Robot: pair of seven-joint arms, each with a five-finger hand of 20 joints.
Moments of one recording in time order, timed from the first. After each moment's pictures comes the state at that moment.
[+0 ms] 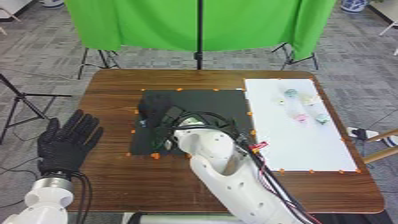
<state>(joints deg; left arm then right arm) 125.6 -63.9 -100.0 -123.3 5.4 15.9 12.6 -70.8 -84.4 45.3 -90.2 -149.0 -8.7 2.3</state>
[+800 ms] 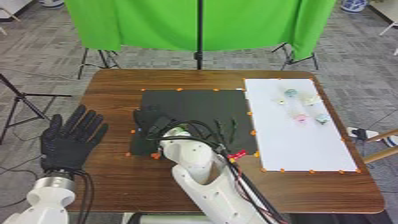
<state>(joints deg) 125.5 -62.7 -99.3 -123.4 5.0 12.2 12.9 -73.8 -91.8 46.1 -83.2 -160.9 -8.9 4.4</state>
